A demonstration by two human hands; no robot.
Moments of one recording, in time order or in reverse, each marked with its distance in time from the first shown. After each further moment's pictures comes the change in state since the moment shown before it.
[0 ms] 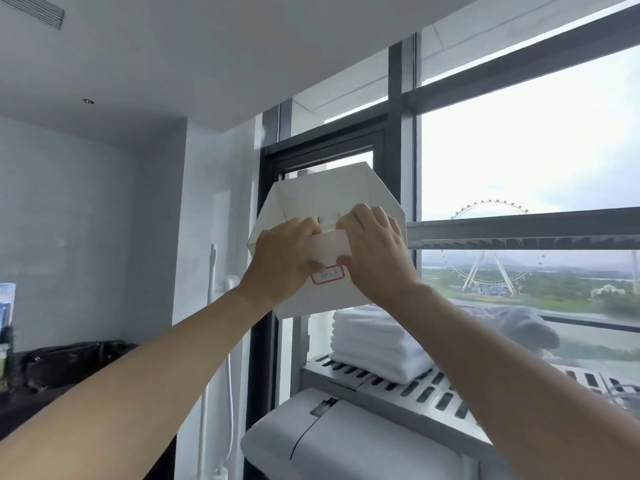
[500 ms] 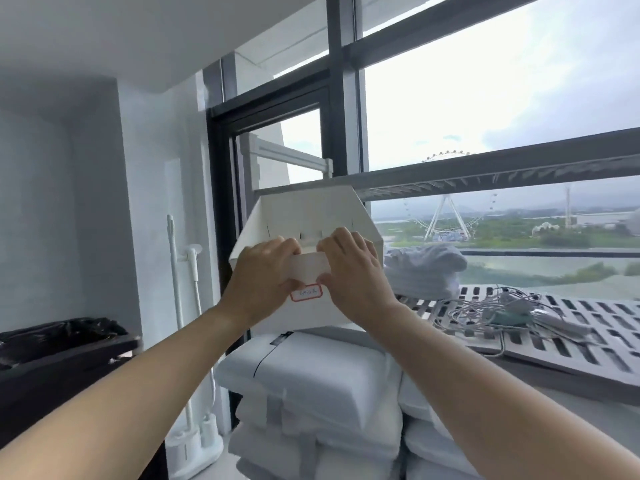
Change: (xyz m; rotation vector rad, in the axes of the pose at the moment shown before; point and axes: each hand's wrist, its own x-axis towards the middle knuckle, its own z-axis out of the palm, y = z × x) left_hand -0.080 0.102 0.000 -0.017 -0.167 0.080; right_hand -0.130 0.000 -0.079 0.055 -0.131 0.136
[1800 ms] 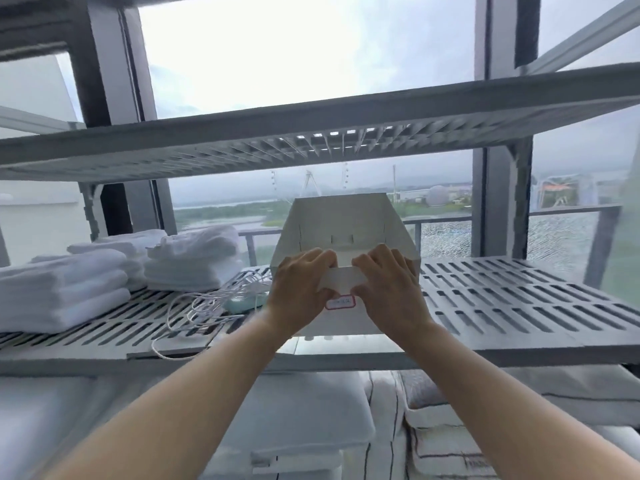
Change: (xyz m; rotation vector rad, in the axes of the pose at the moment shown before) left_hand 0.119 0.448 0.264 -0.530 -0.077 0.224; right_hand -0.238 0.378 -0.256 -0.505 0.007 0.317
